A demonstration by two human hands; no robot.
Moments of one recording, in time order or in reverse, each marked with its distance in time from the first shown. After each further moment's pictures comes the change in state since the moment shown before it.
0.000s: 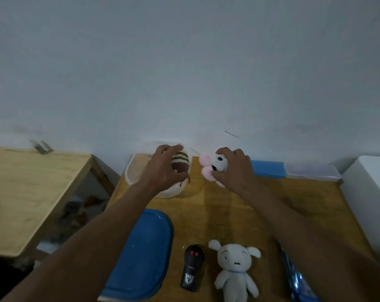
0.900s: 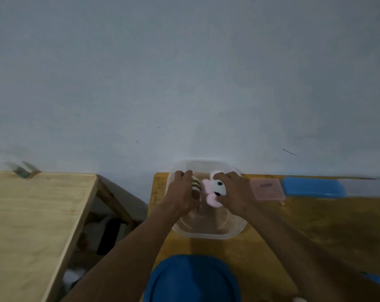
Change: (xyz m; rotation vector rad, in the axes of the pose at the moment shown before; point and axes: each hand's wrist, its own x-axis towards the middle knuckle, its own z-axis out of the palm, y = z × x) left_hand 0.104 -0.165 -0.009 0.065 -0.353 -0.064; right_hand 0.119 -0.101 0.143 -0.176 -0.205 0.118
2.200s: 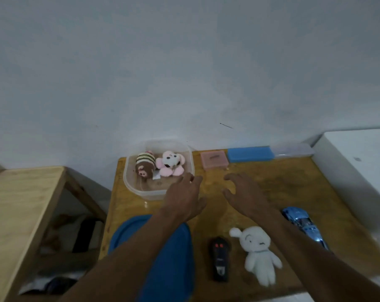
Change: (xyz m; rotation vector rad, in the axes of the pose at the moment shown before) left_hand -0.124 0.118 0.069 0.291 0.027 0.346; right_hand -0.189 0.096 -0.041 0.056 0.198 0.093
